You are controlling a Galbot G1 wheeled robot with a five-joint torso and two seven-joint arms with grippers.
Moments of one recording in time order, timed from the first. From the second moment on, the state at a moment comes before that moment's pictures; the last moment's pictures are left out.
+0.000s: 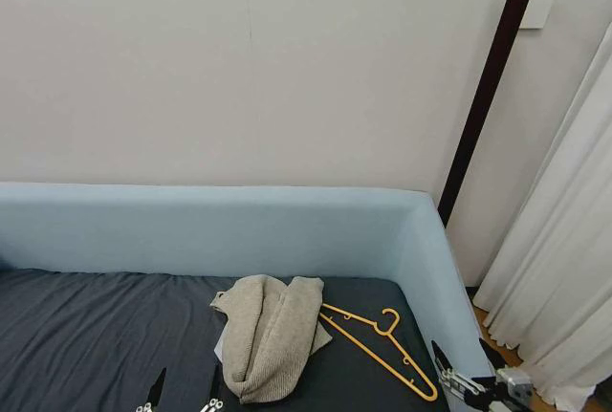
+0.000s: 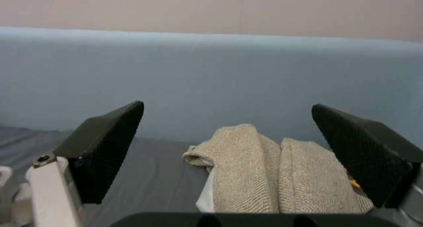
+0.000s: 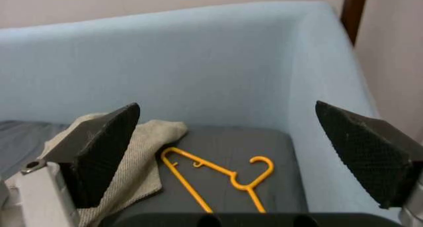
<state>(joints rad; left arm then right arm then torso) 1.91 -1.33 -0.44 -2.02 -0.10 -0.48 -0.27 -1.74 1.03 0.61 2.14 0.59 0.02 0.00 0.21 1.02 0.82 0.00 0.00</state>
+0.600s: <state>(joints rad) 2.02 -1.36 -0.46 -2.00 -0.07 -0.57 -0.27 -1.25 0.71 0.21 1.99 0.89 -0.25 0.03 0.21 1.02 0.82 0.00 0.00</state>
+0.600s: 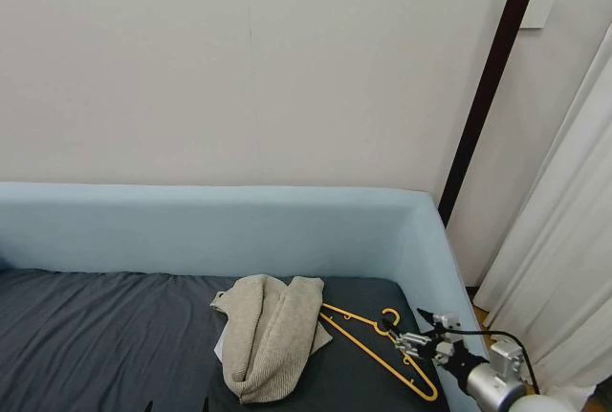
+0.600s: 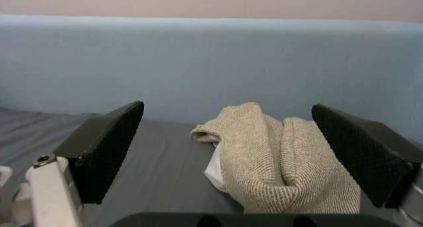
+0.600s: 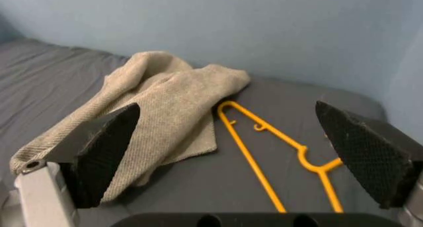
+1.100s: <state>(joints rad) 2.04 -1.41 -0.46 -1.99 -0.02 -0.59 -0.27 -0.72 0.90 -0.31 1.72 0.98 -0.34 0.10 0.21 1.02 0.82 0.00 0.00</state>
